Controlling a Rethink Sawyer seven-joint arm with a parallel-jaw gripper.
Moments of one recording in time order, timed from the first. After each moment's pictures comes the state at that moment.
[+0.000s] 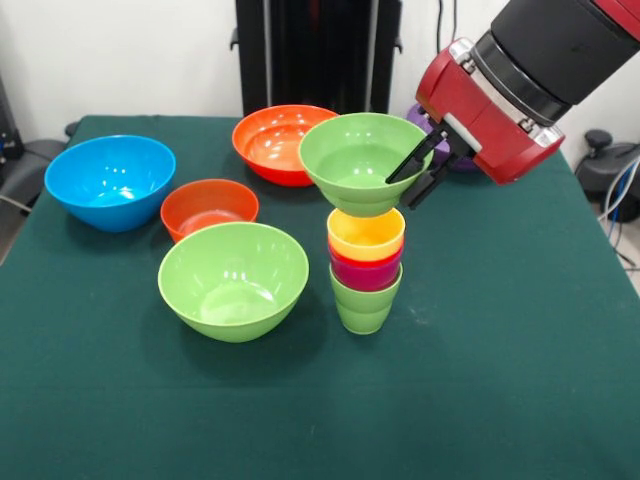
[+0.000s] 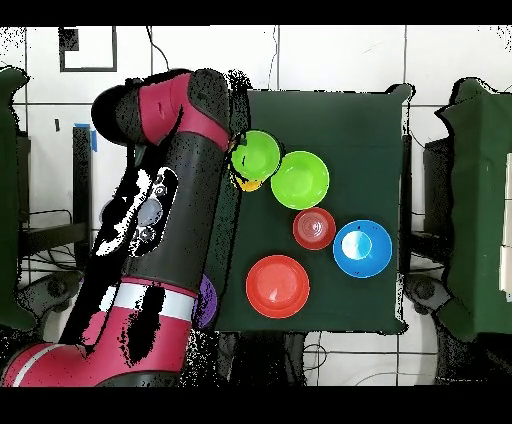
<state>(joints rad) 0.23 -0.24 -0.57 0.80 -0.04 1.12 2.51</state>
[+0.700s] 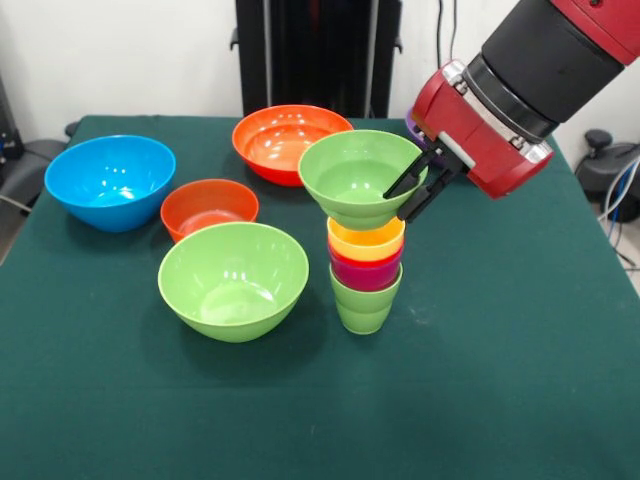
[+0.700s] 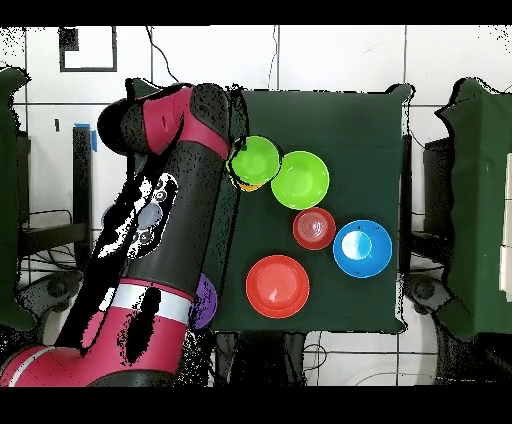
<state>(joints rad) 0.24 -0.23 -0.57 0.86 -0.04 1.04 2.51</state>
